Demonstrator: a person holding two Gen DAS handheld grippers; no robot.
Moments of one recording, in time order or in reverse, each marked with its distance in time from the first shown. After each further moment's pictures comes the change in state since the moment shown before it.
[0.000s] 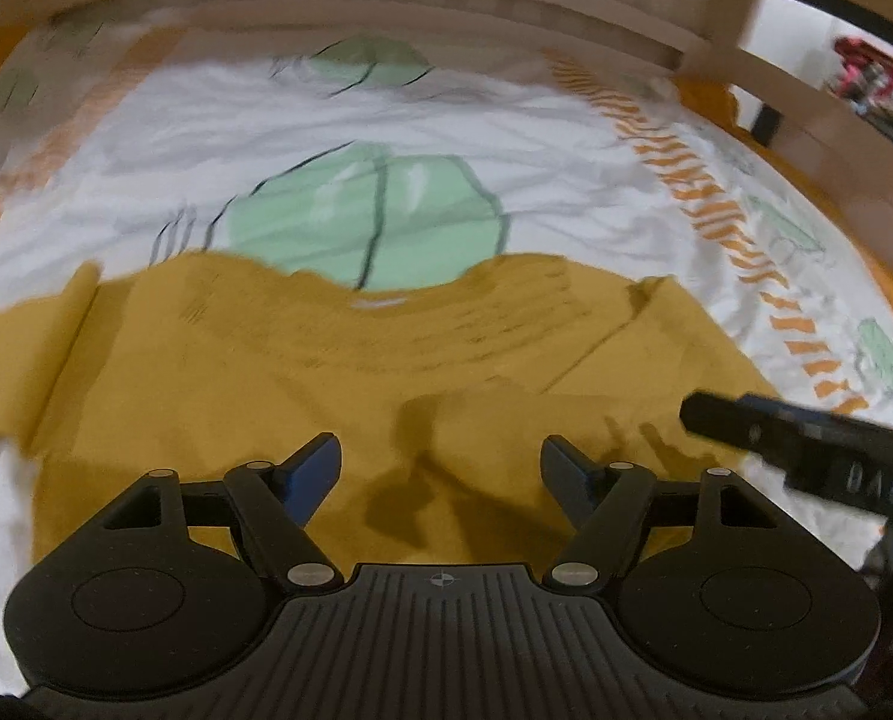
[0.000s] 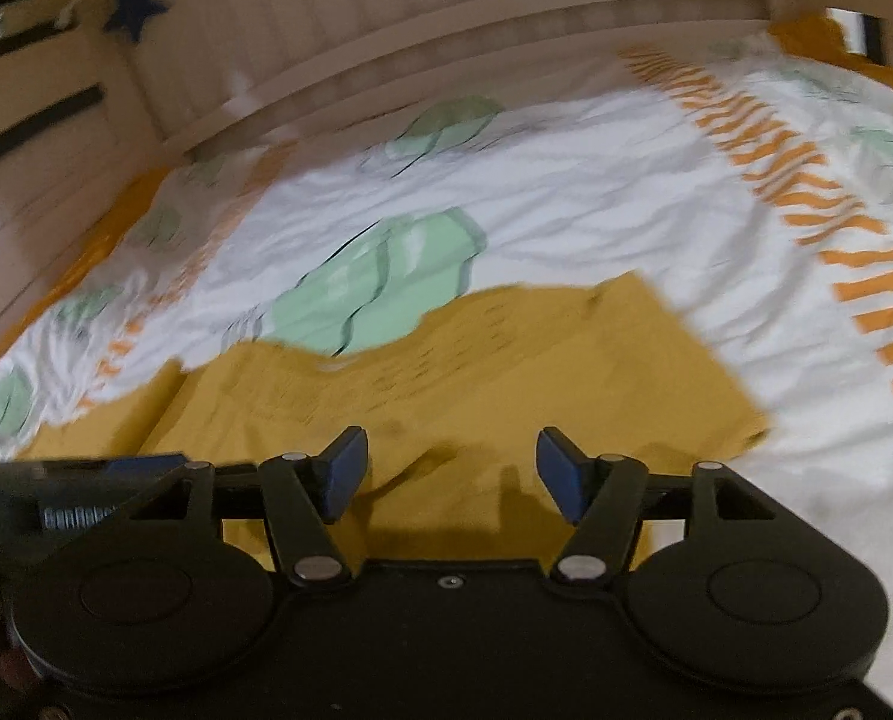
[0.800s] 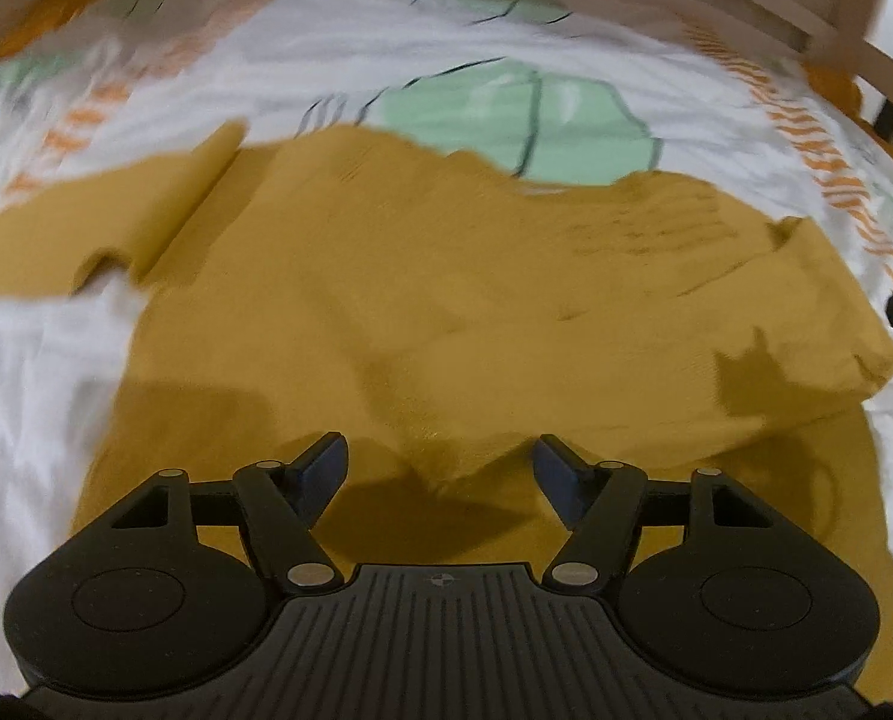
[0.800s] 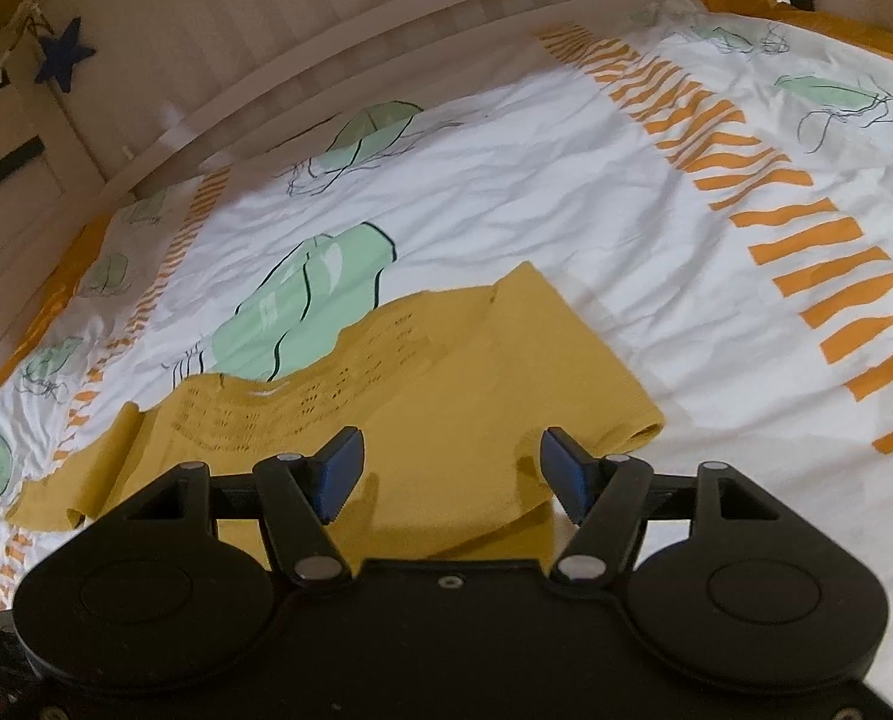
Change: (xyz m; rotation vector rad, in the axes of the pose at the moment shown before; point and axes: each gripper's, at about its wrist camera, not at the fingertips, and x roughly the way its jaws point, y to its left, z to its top) left arm -0.001 0.044 -0.053 -0.173 0.117 0.209; right arm -0.003 -0.038 0.005 0.112 0.033 -0.032
